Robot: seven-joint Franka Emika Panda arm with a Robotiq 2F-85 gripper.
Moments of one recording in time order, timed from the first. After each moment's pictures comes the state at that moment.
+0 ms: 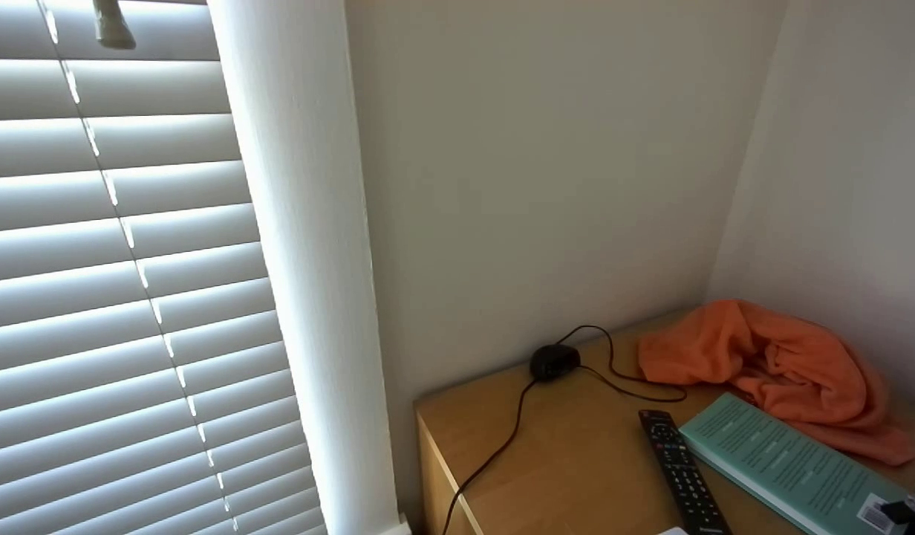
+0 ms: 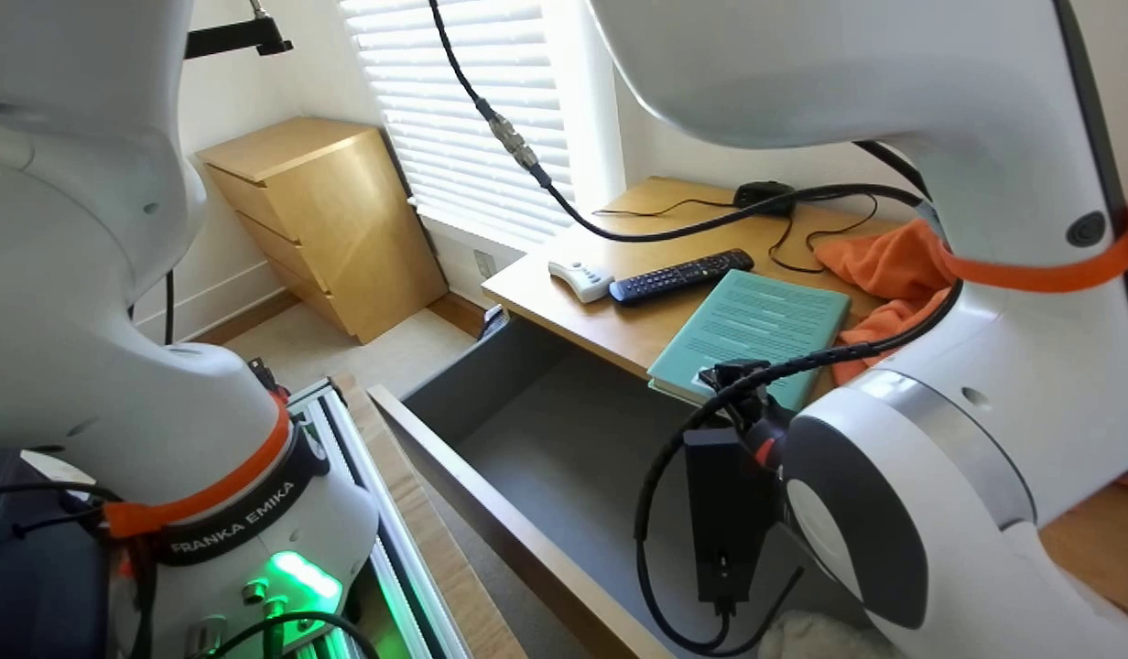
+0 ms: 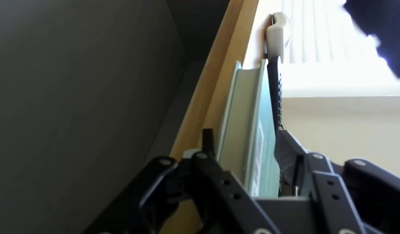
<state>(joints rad) -0.54 0.72 -0.31 -2.10 1.12 1.60 -1.23</state>
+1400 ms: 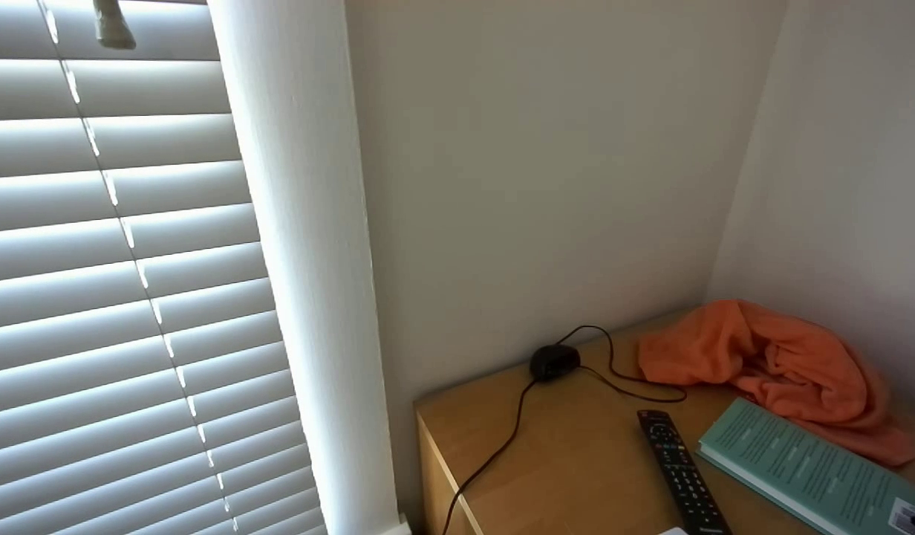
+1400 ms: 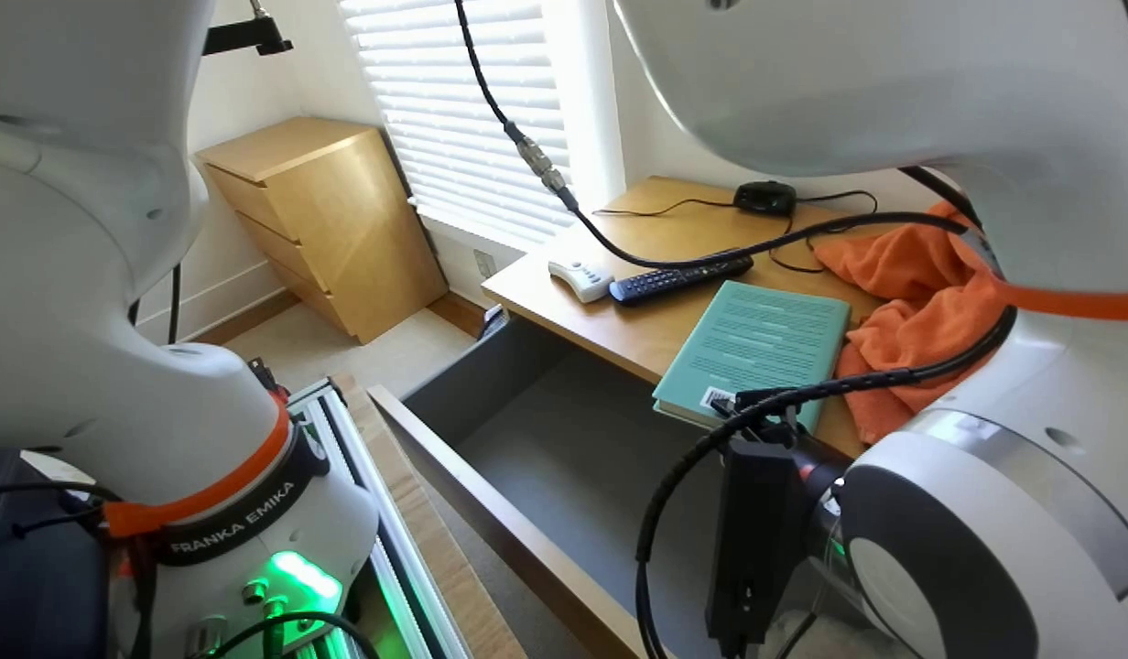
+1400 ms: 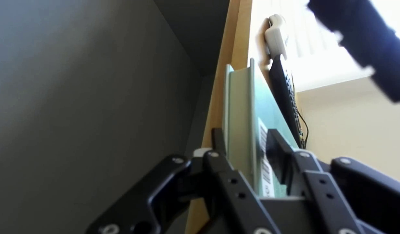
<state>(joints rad) -0.56 0.77 -0.36 -2.01 1.03 1.53 -1.00</state>
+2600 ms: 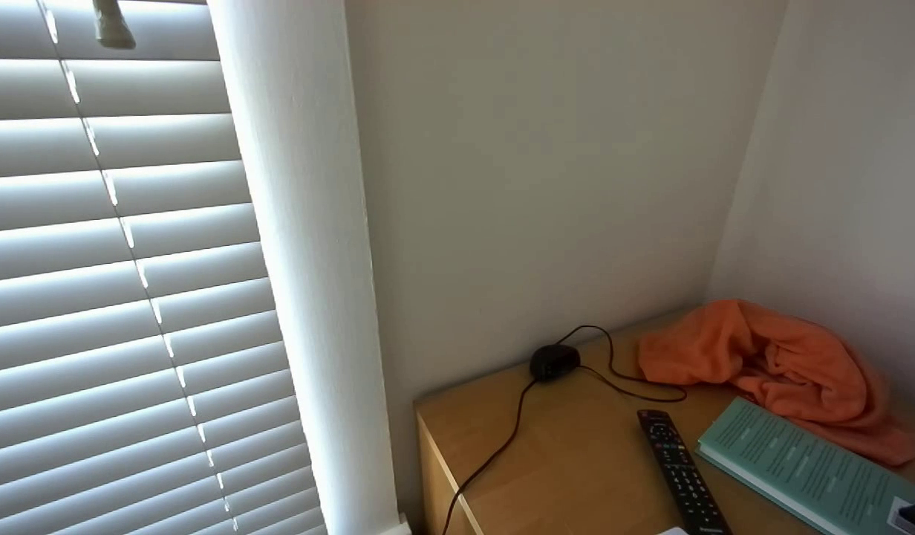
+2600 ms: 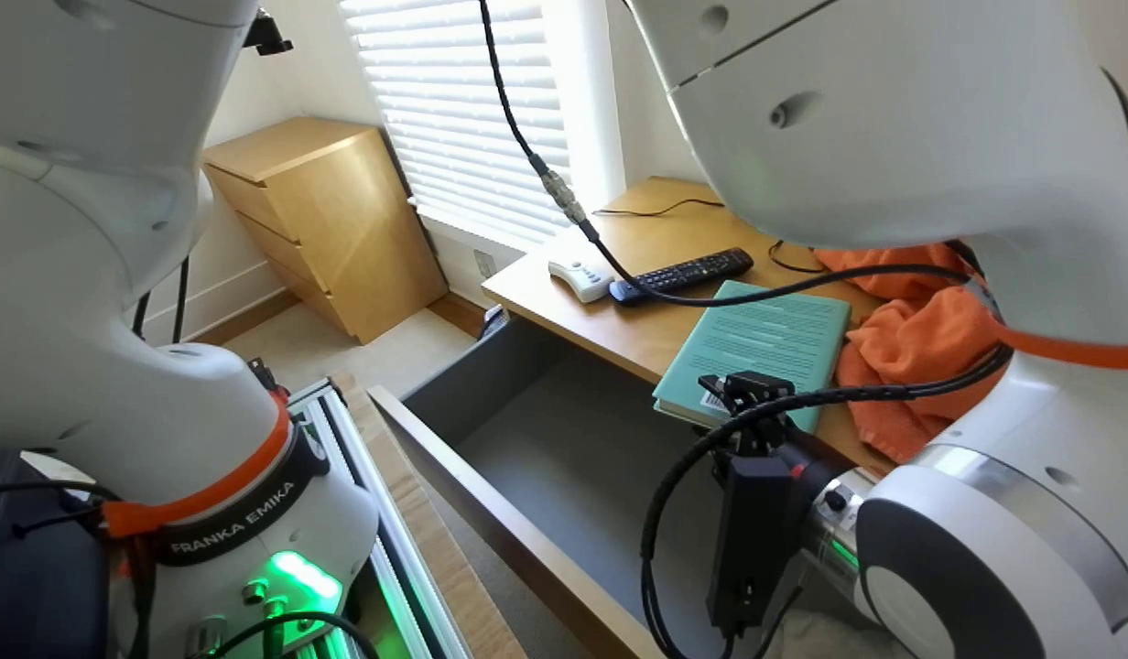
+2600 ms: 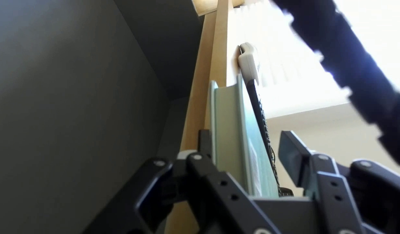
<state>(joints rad) -0.60 0.87 -0.30 -1.91 1.02 1.38 -1.08</state>
